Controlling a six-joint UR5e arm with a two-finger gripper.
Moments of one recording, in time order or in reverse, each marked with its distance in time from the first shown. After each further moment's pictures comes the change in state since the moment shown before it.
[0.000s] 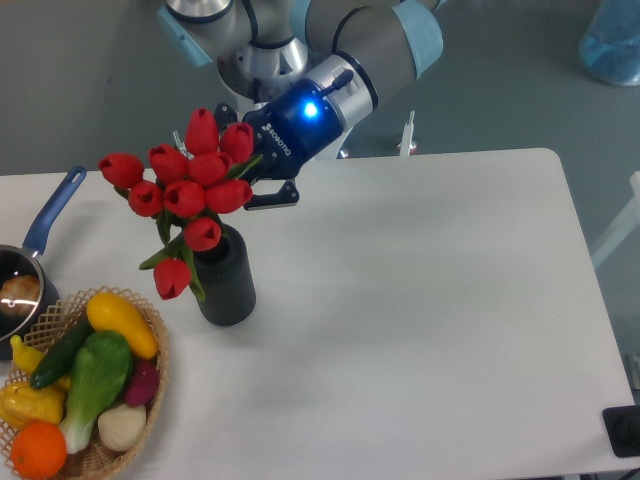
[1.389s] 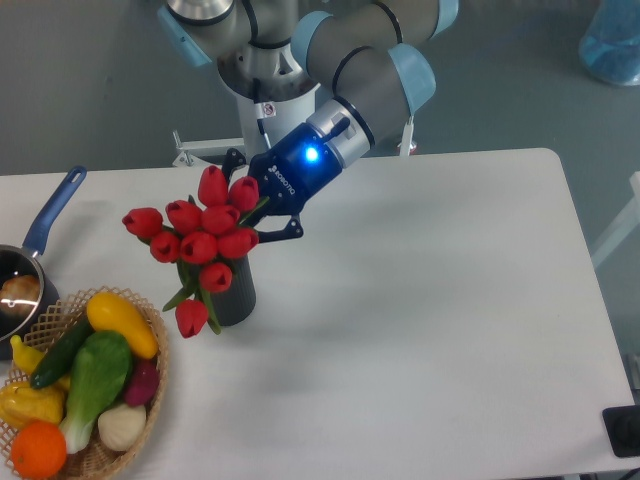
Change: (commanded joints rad) arm -0.005 -0.054 -0.081 0.000 0.104 0.091
